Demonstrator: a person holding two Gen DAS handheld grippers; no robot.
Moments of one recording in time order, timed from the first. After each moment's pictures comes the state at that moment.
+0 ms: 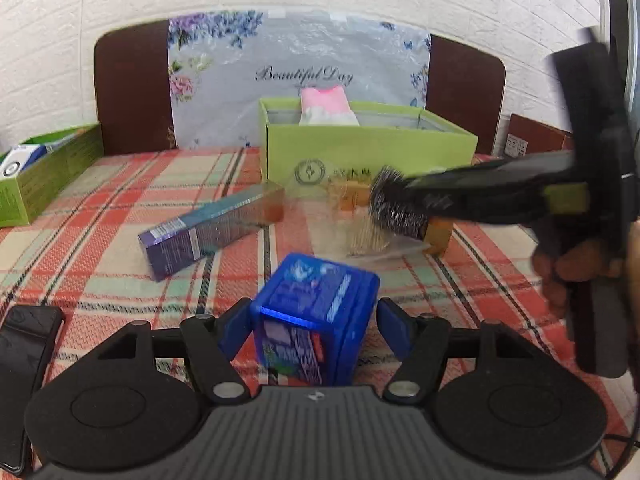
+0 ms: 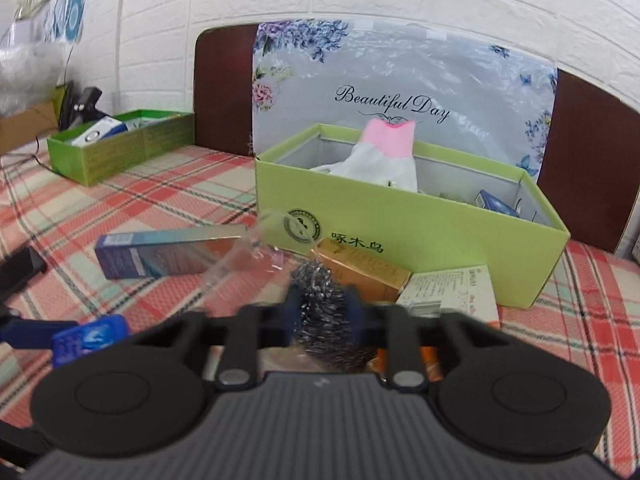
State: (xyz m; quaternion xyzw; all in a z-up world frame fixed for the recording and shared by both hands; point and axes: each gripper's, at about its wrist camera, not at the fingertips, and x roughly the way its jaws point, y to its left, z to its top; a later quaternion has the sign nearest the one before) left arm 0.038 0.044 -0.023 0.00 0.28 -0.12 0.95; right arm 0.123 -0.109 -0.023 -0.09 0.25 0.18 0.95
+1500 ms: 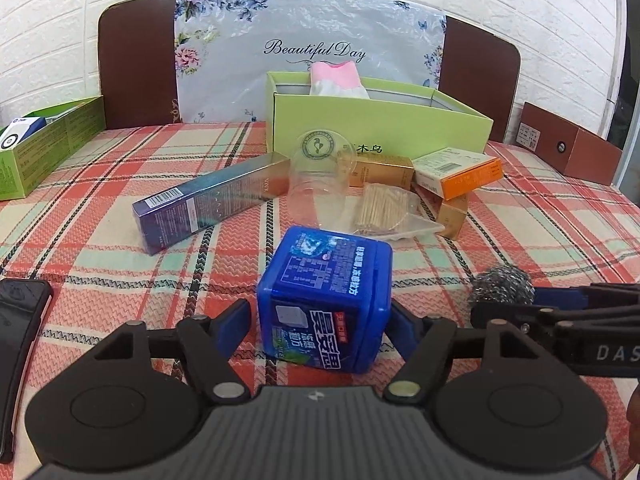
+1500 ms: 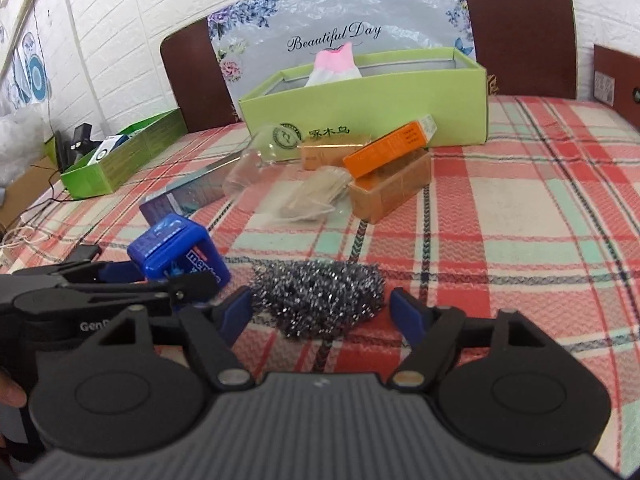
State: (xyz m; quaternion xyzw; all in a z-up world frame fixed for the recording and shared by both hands) left arm 0.048 0.041 -0.035 -0.01 0.30 -0.11 0.95; right arm 0.028 -0.166 -0.046 0.07 0.34 0.17 0.92
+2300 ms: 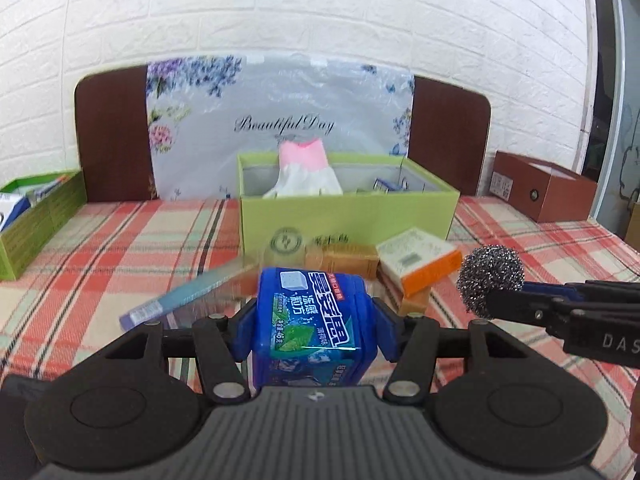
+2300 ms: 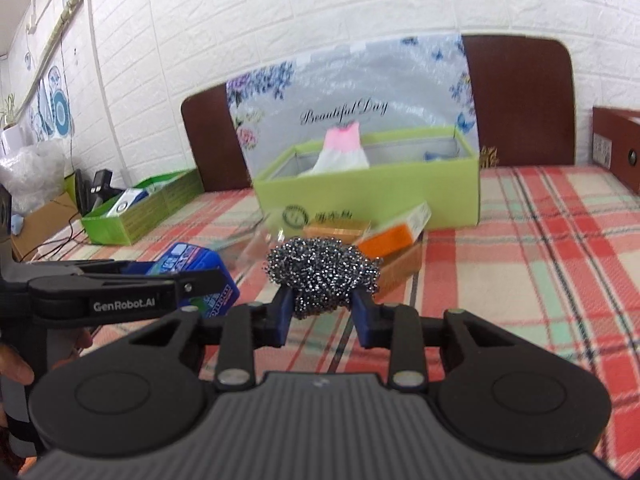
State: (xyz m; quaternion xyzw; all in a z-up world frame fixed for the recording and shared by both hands) left arm 0.058 0.024 0.027 0.01 0.23 -0.14 0.96; right arm 0.021 -0.189 0.004 0.07 0.24 0.18 0.95
